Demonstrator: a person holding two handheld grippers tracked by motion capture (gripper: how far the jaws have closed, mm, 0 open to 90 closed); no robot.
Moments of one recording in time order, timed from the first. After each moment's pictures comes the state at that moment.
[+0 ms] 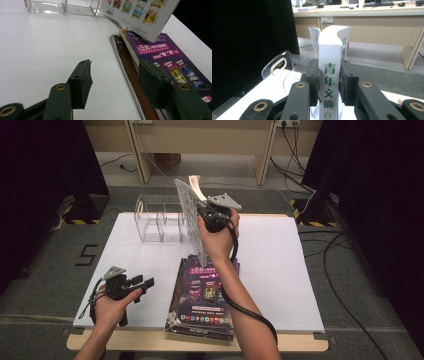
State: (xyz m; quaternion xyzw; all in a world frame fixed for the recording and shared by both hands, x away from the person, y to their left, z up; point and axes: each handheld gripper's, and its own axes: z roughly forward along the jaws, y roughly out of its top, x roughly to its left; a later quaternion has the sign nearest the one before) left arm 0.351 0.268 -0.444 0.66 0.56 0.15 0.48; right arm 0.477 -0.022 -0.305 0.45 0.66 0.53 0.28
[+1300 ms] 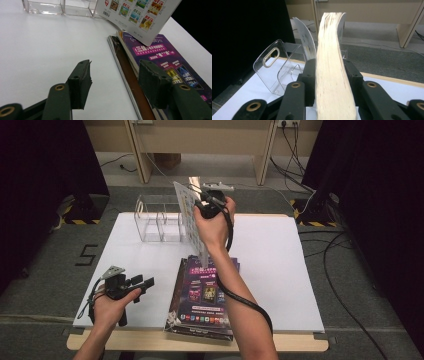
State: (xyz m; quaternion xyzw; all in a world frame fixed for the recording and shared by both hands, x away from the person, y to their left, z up) left arm 0.349 0.268 -0.442 0.66 0.55 0.14 0.49; right arm 0.509 -0.006 -0.285 0.50 0.69 0.47 0.25
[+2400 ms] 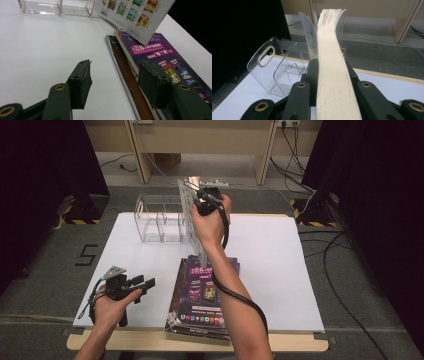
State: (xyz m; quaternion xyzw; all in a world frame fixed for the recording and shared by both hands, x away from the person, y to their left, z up) left arm 0.348 0.265 -0.441 0.67 0.55 0.14 0.49; right arm 0.517 0.003 -0.286 0.52 0.68 0.45 0.25
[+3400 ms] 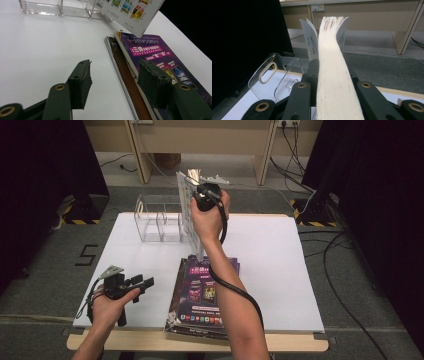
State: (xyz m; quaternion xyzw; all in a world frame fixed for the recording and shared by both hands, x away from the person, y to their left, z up) left arm 0.348 0.271 -0.438 0.66 0.55 0.13 0.49; right arm 0.532 0.007 -0.282 0.50 0.66 0.49 0.27
